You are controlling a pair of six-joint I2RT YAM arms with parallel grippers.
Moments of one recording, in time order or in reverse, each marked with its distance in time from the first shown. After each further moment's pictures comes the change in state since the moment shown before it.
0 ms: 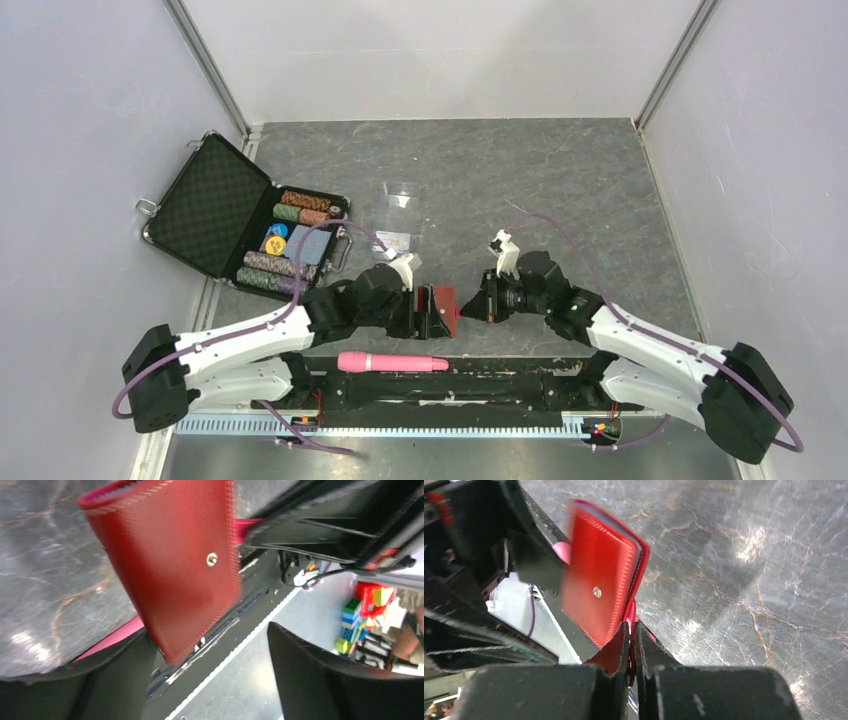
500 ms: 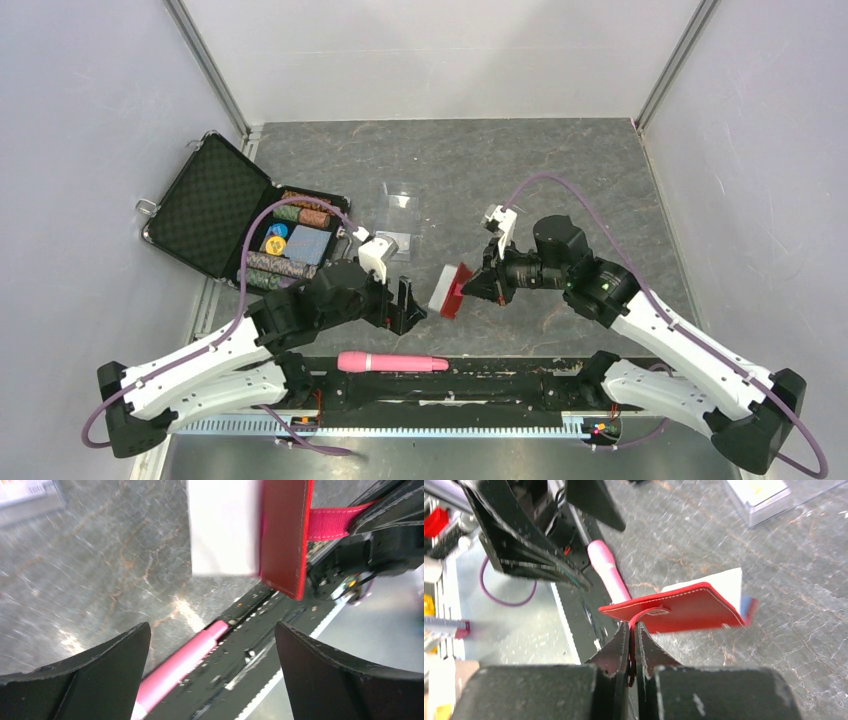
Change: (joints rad) left arm 0.000 -0.273 0.132 -0.276 -0.267 0.317; right arm -0.007 -0.090 0.428 -0.385 -0.103 -0.445
